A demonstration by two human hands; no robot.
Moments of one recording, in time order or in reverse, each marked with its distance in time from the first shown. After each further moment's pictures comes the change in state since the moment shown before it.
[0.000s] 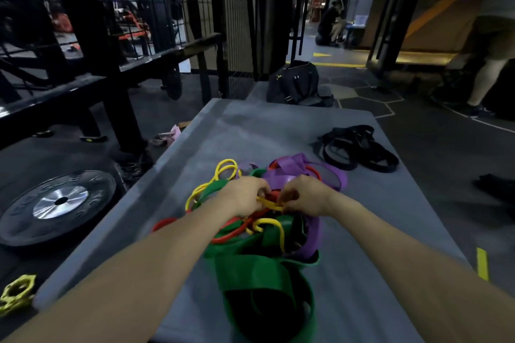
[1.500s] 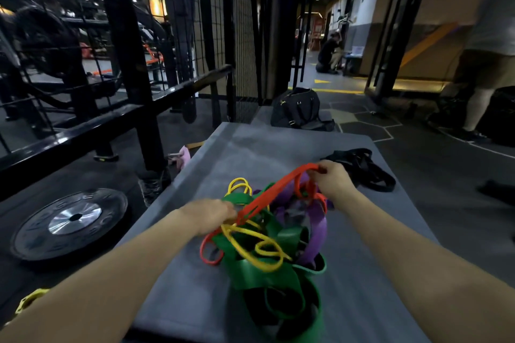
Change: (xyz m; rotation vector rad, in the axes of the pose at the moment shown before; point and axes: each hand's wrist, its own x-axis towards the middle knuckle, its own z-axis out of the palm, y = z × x) left_hand -0.078 -0.052 -0.047 0.546 -0.187 0.166; right_hand -0.013 -0.017 -0.040 0.607 0.585 0.304
